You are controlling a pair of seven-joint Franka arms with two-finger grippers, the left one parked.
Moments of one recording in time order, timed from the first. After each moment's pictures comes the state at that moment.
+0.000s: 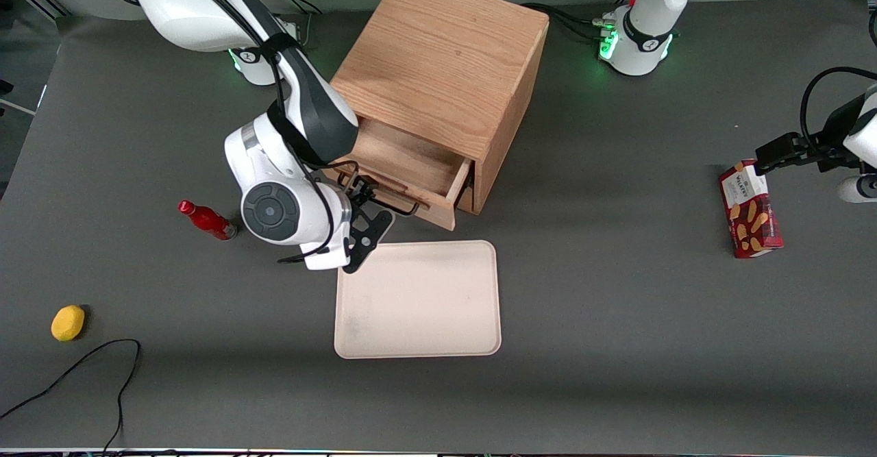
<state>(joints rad) 0.45 0.61 0.02 -1.26 0.20 1.61 -0.44</state>
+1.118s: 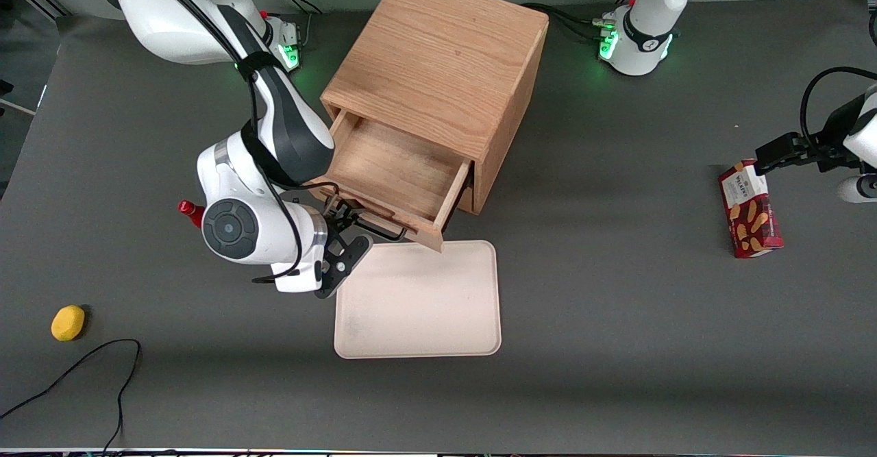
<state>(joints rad) 0.40 0.64 0.02 -1.23 0.20 1.69 -0.44</state>
